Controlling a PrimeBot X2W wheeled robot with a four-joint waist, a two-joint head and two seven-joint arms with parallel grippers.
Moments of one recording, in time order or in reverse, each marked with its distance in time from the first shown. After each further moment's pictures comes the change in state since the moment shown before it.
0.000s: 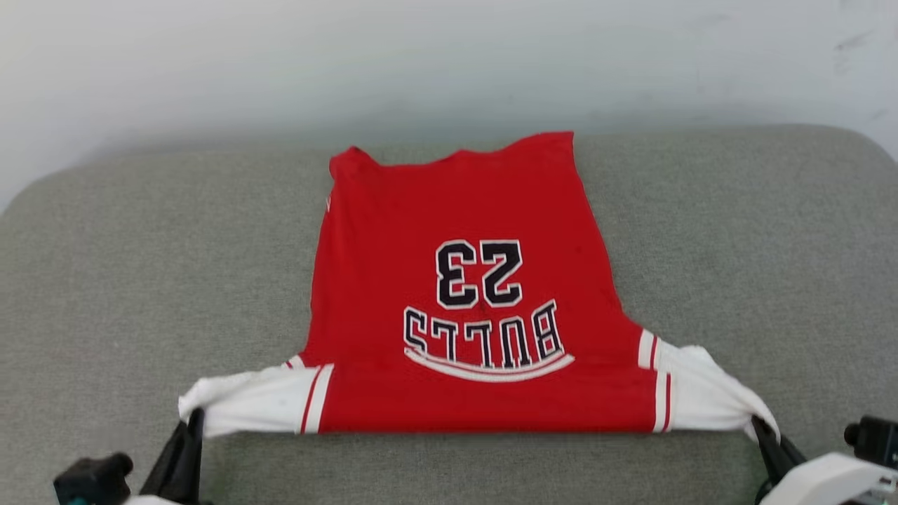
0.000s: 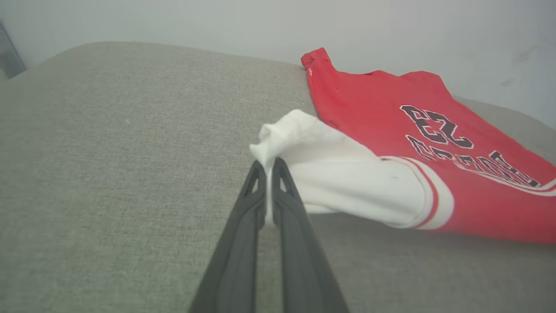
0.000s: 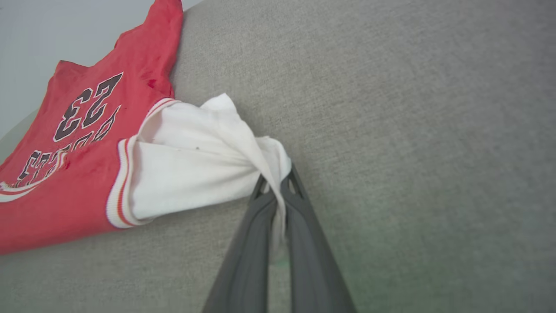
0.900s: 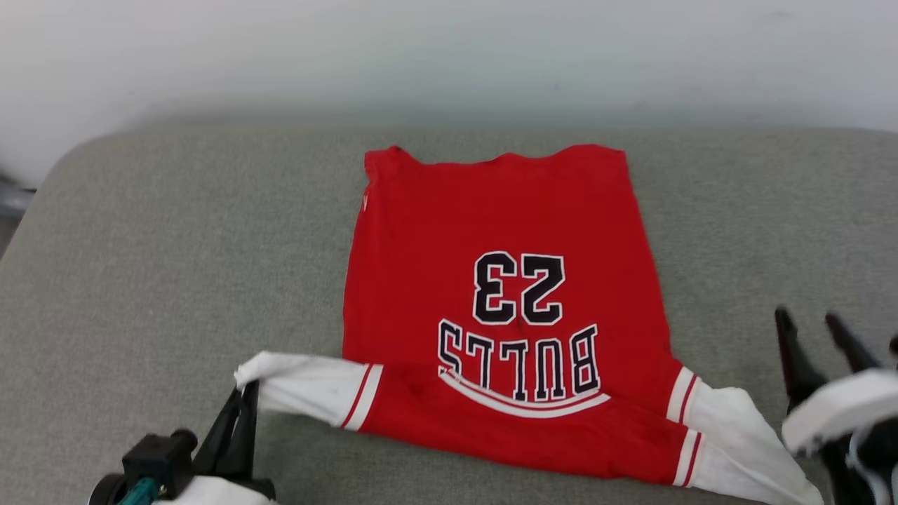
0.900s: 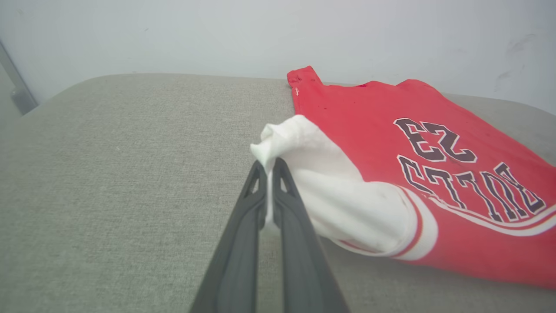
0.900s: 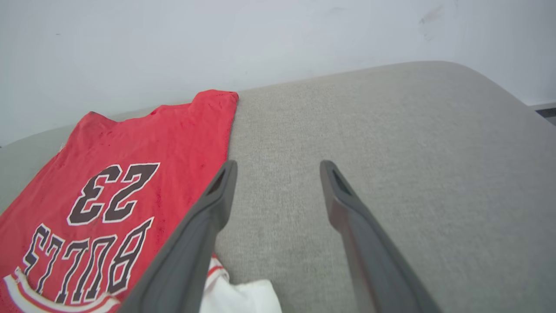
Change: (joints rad) left arm 0.022 -0.124 -0.010 -0.109 0.227 0.000 0.000; right arm -0.020 0.032 -0.077 -0.268 -0.205 -0.001 0.023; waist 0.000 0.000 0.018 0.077
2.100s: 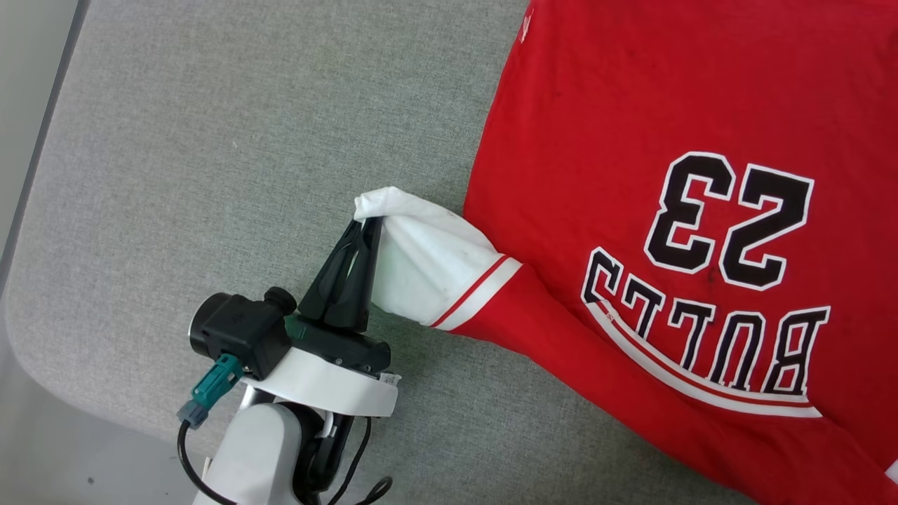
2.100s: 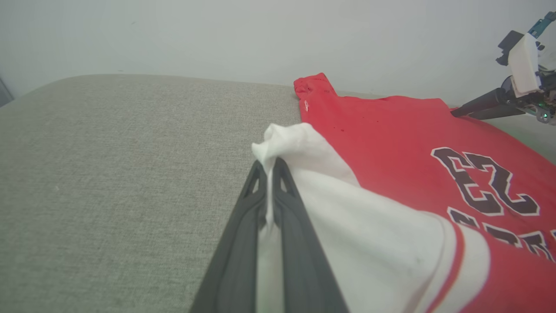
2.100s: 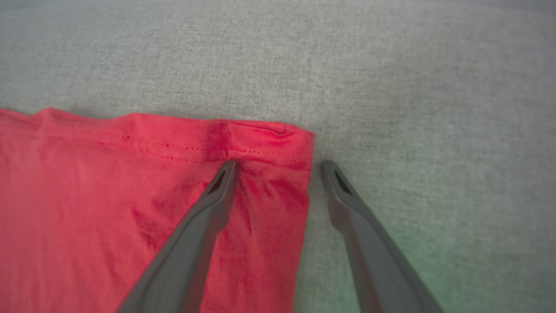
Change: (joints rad) left arm -0.324 -0.089 -0.220 -0.174 -0.025 0.000 -0.001; right arm -1.041 -0.254 0.040 0.648 -0.106 0.000 0.700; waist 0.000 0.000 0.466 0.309
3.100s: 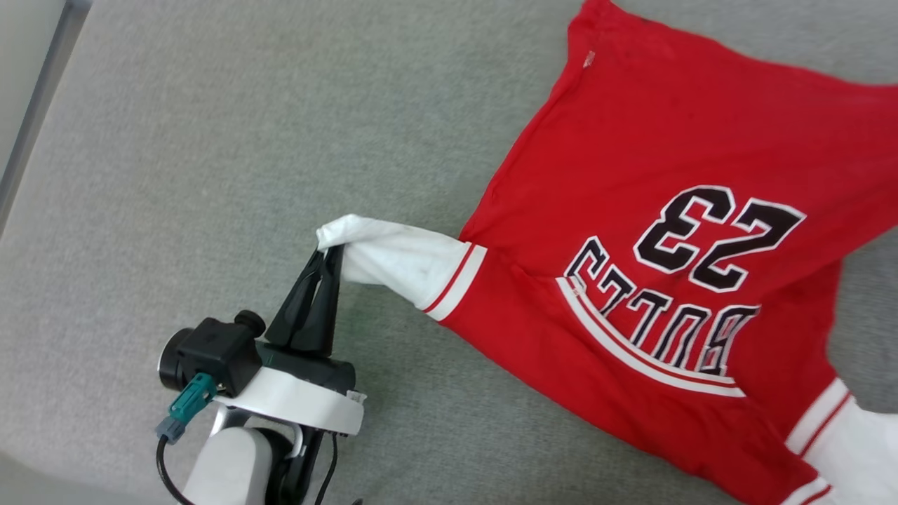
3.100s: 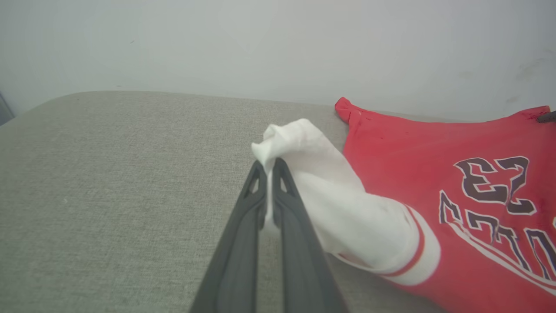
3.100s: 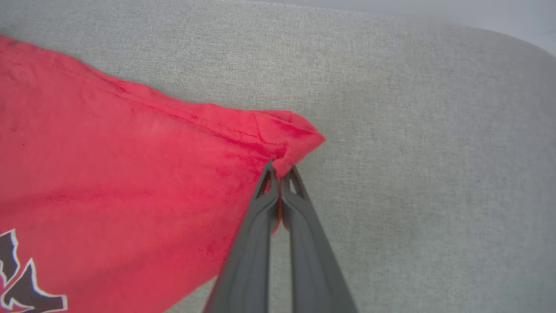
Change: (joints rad) left arm 0.056 0.016 0.063 0.040 0.012 0.000 0.000; right arm 0.250 -0.103 -0.035 -0.342 0.063 0.000 0.136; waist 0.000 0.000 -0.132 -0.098
